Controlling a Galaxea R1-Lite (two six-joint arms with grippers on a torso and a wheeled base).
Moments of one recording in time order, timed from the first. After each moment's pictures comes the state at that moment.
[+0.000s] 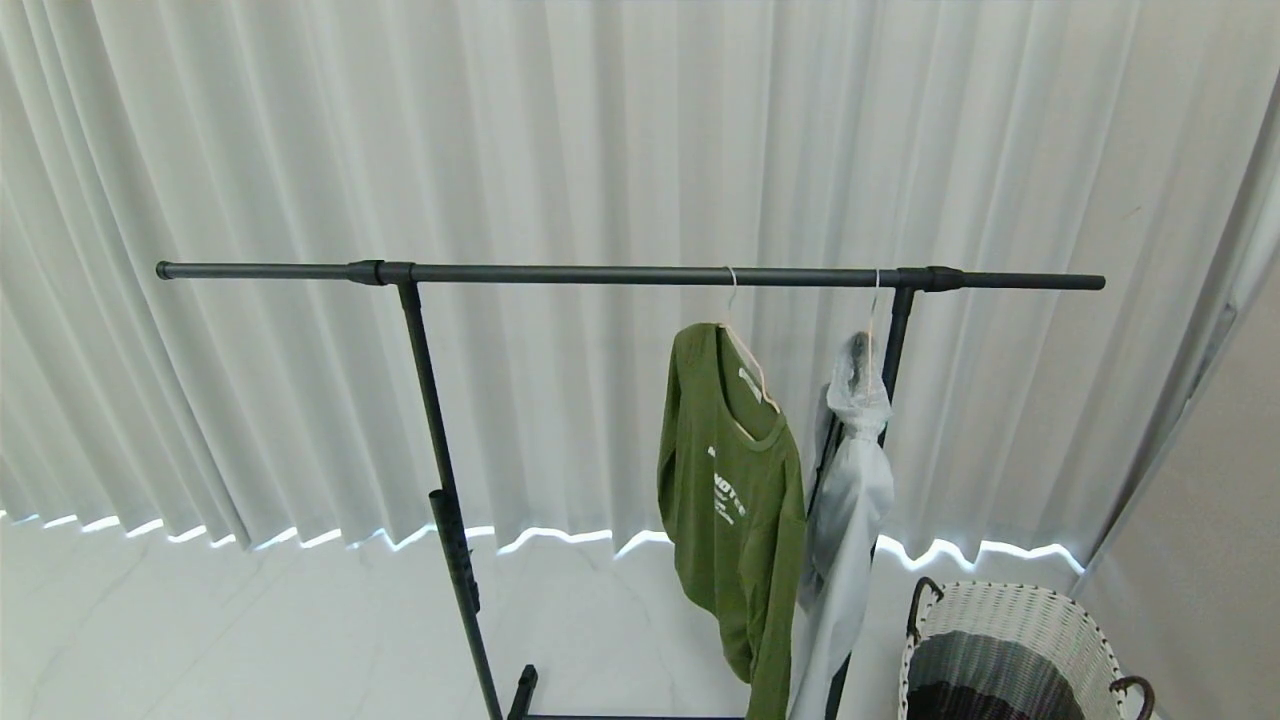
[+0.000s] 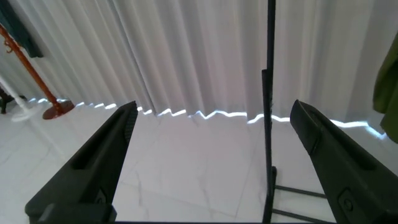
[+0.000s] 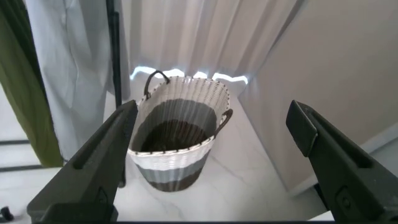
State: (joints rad) left arm -0.03 0.06 -0.05 0.04 0.32 0.26; right arm 0.06 0.09 -0.15 0.27 -0.24 -0.13
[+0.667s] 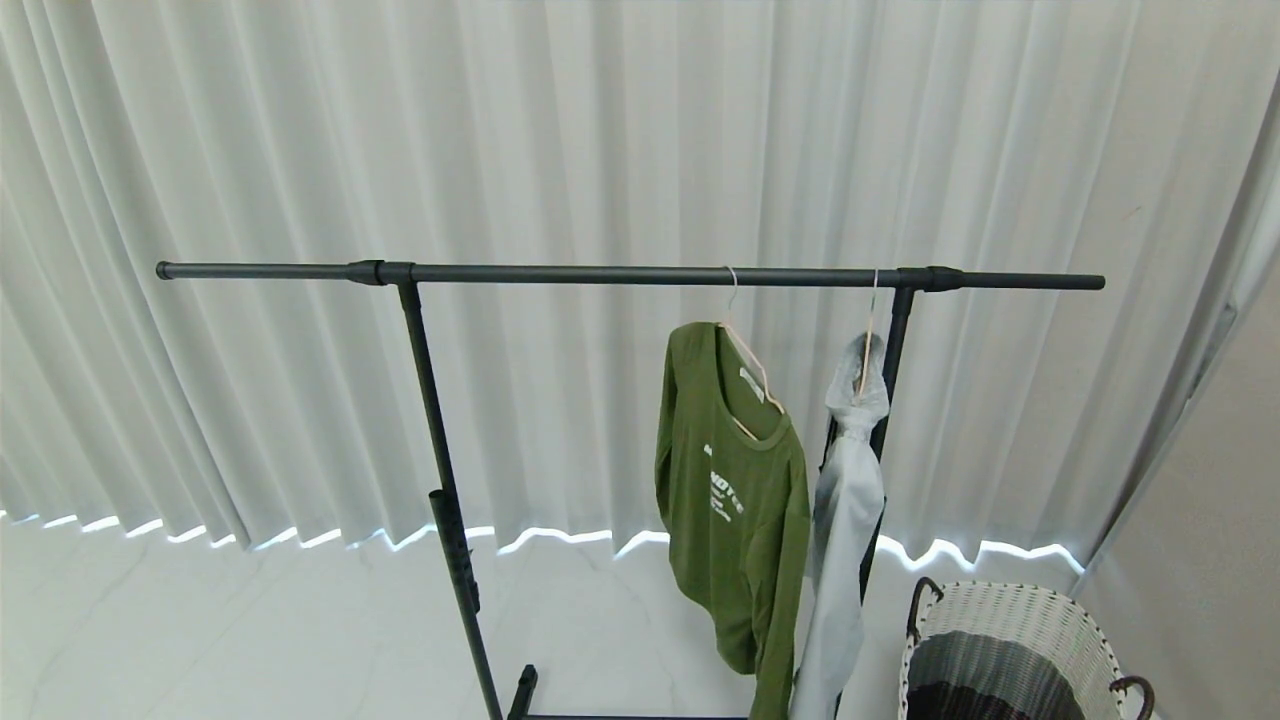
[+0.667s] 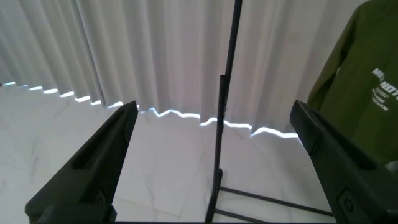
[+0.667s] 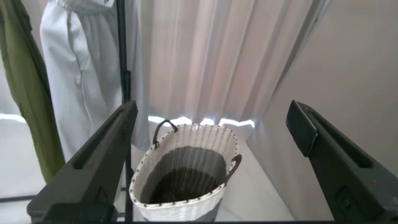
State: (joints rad) left arm -0.03 0.06 -0.03 0.03 0.23 0.04; right arm 0.06 0.08 -0.01 -0.07 -0.19 -0.12
